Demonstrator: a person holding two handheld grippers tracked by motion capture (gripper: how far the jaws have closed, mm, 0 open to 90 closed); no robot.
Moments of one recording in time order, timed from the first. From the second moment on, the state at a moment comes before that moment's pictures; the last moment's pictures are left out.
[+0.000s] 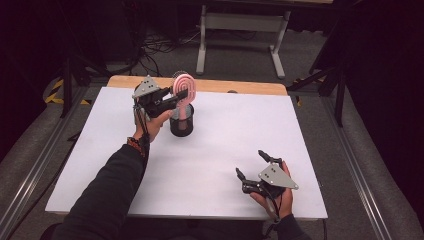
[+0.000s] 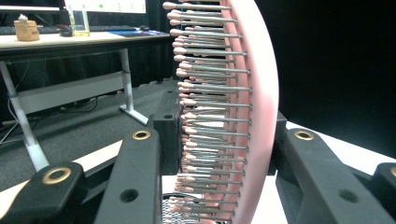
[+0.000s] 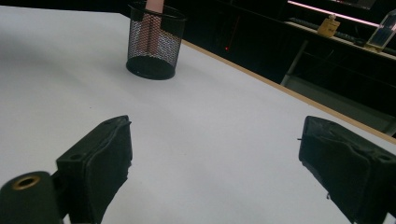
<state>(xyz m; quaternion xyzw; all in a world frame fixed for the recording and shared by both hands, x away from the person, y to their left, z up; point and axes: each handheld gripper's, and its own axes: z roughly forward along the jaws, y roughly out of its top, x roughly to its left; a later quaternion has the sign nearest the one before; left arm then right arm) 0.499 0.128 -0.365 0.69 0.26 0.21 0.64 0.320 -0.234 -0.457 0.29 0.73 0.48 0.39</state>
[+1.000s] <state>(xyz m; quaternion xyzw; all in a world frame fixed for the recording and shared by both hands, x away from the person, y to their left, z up) 0.503 0.131 -0.388 0.69 0.29 0.20 0.63 0.322 -0.231 -0.460 0.28 0.74 0.47 0.39</state>
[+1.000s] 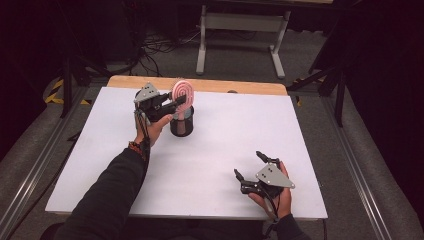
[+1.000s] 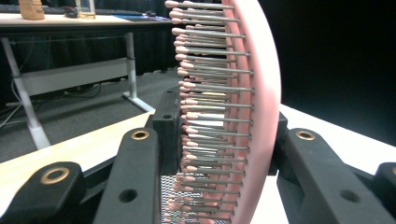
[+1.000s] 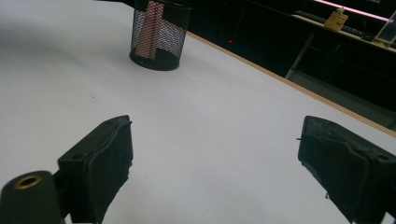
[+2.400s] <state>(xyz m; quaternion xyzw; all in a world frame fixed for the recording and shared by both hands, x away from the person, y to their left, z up) 0.496 0.133 -0.381 0.70 0.29 0.24 0.61 0.323 -0.228 -0.462 0.28 0.75 0.46 0.38</state>
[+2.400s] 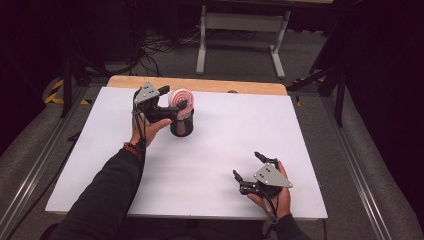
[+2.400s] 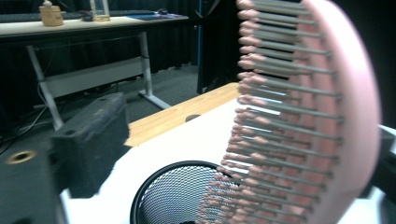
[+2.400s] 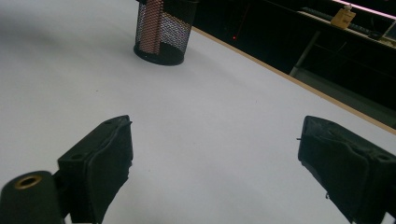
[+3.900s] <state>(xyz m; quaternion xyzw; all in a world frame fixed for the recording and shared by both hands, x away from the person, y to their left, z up) 0.468 0.134 -0.367 0.75 0.21 0.30 0.56 0.322 -0.227 -0.461 0.28 0.75 0.46 0.38</state>
